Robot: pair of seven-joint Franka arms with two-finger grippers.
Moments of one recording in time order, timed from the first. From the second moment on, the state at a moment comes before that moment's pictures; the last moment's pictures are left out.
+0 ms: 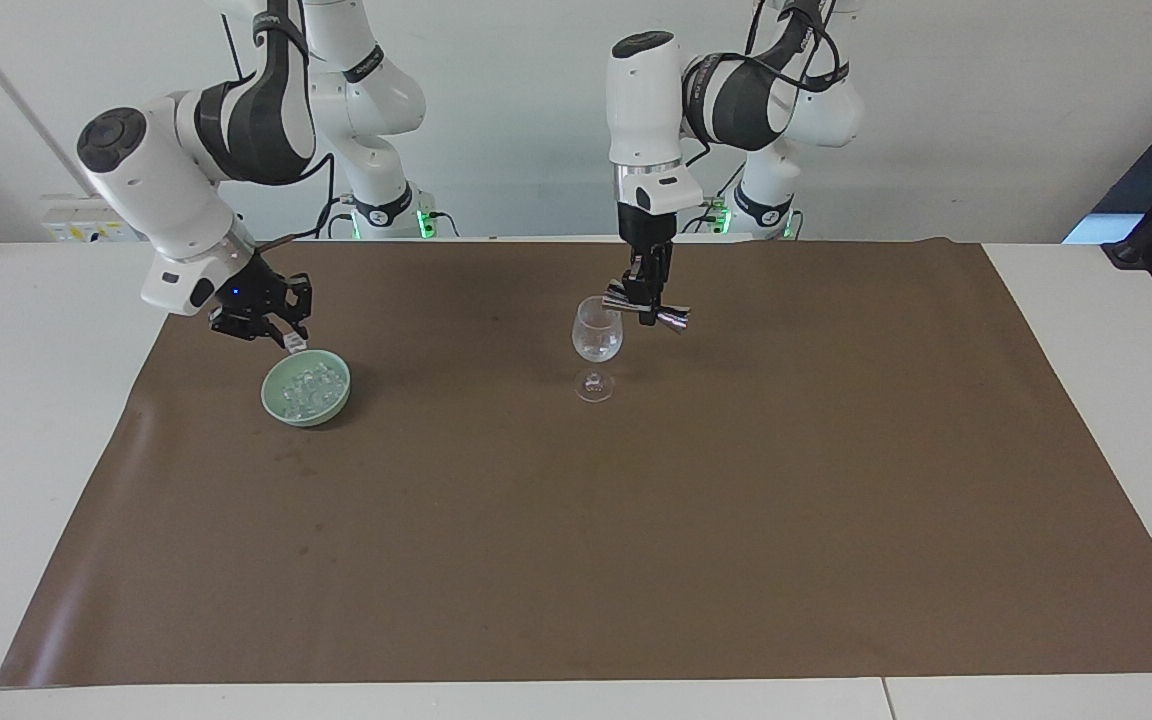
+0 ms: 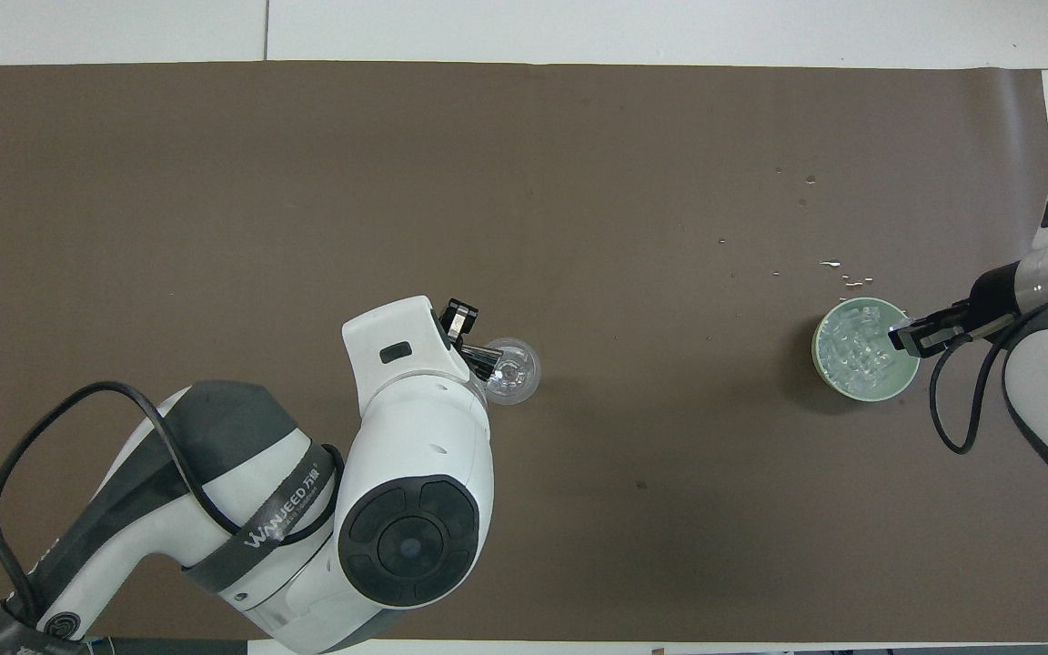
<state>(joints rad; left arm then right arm) -0.53 -0.08 -0.23 -2.05 0.38 2.21 -2.04 0.02 -0.11 -0.08 -2.01 0.11 1.83 -0.45</state>
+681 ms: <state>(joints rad) -0.36 -0.06 -0.22 -2.04 -0.24 2.24 -1.77 0.03 -0.12 0.13 -1.81 0.19 1.67 0.01</state>
